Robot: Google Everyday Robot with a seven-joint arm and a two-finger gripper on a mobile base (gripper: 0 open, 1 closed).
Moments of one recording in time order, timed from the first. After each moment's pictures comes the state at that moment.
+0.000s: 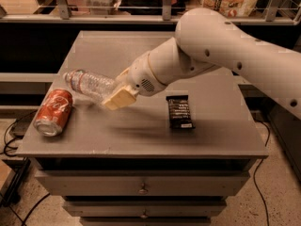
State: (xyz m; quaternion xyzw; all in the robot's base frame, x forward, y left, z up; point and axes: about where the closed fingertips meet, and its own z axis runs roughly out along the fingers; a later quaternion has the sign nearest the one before) arm 0.522 0.098 0.880 -0.60 0.67 0.27 0.34
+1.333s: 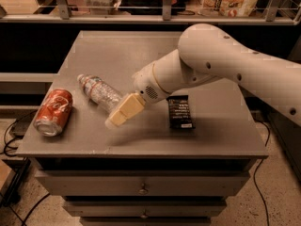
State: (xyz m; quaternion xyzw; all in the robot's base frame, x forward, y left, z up) arm 0.534 0.083 0.851 -0.55 0.72 0.27 0.33
